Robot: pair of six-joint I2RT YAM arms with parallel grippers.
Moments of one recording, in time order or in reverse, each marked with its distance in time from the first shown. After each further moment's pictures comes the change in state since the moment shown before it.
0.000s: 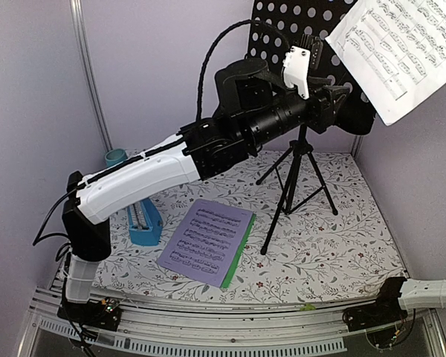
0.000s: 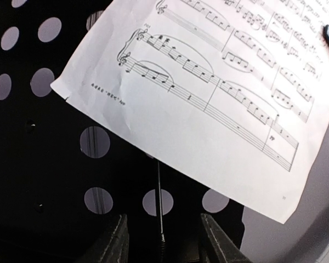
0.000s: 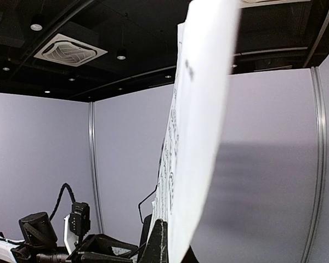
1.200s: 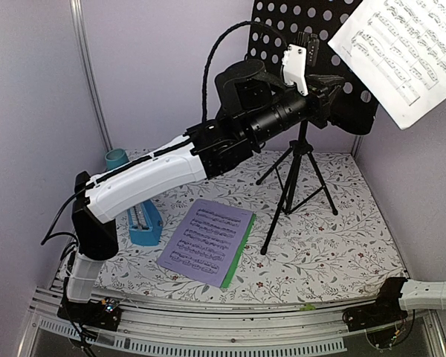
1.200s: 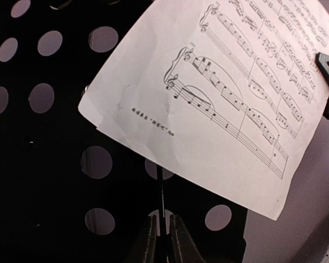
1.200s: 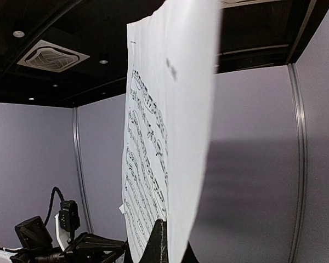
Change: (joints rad) left arm 0.028 0.046 0.037 0.098 0.066 -0.023; right arm 0.000 -0.047 -0.009 -0.021 0.093 0.004
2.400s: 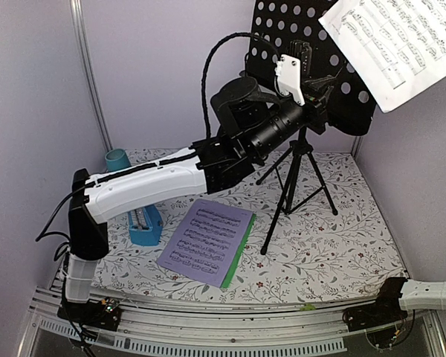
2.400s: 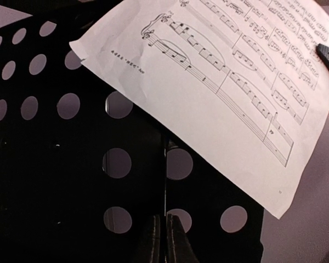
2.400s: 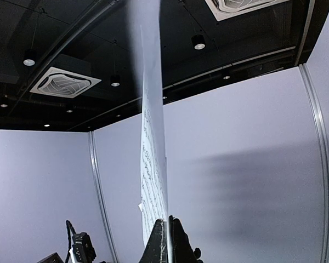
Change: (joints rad) left arm -0.021 -0.063 -0.224 0.271 -0.093 0.080; right arm 0.000 -0.007 -0.135 0.235 -0.054 0.087
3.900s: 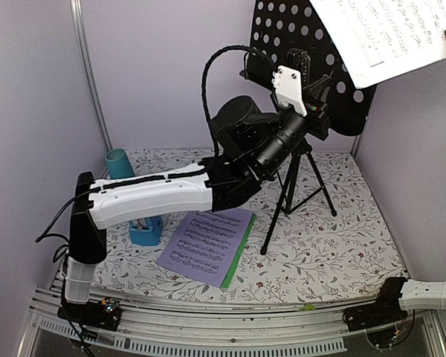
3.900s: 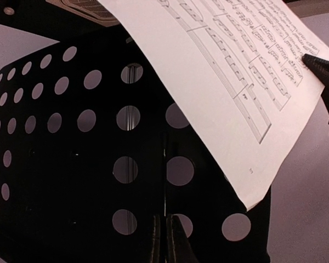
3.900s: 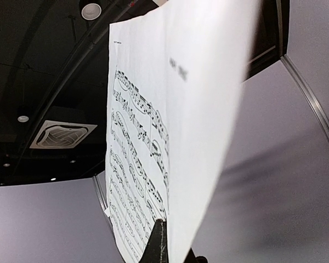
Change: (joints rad) left arm -0.051 -0.009 -0.117 0.253 -0.161 0.148; right arm 0.000 0.003 -0.228 0.393 0.093 0.151
